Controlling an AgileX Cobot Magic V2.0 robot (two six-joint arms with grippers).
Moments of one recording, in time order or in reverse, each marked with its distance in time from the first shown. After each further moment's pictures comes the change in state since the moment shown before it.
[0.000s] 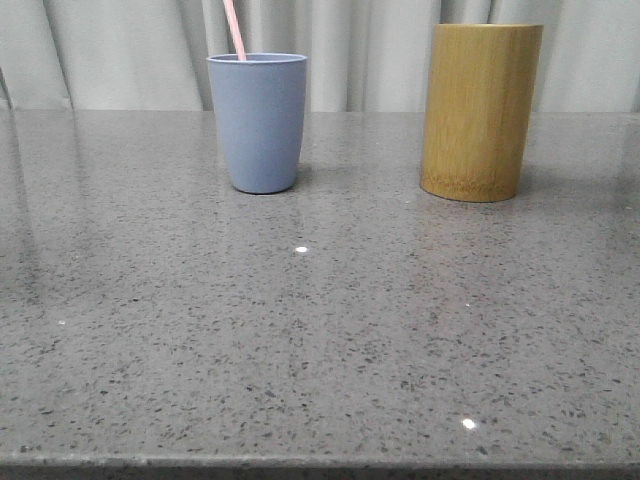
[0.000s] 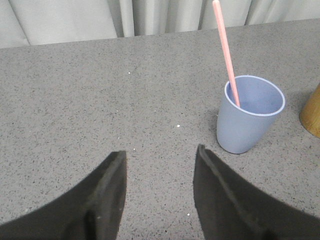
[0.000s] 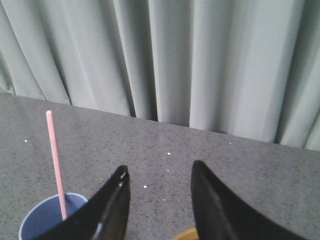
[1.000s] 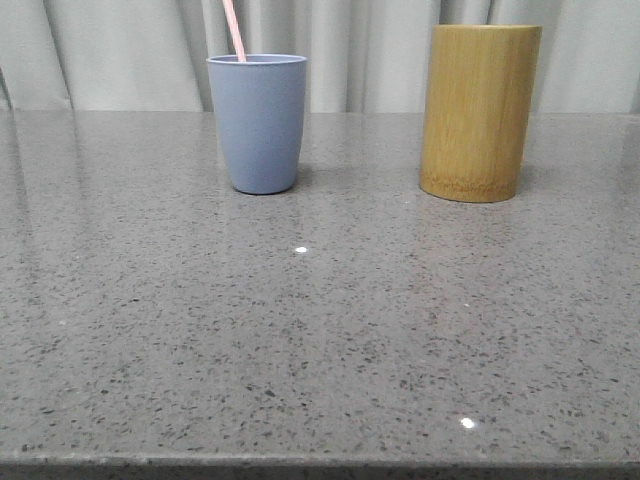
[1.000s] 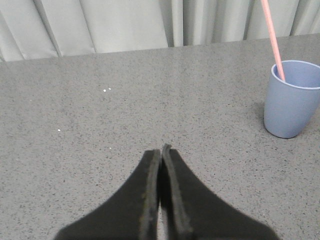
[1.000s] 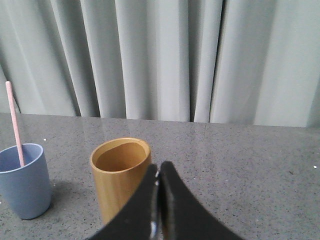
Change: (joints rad) left arm 0.124 -0.370 0.257 0.089 -0.017 -0.002; right arm -0.202 -0.691 0.535 -0.013 0.035 0.000
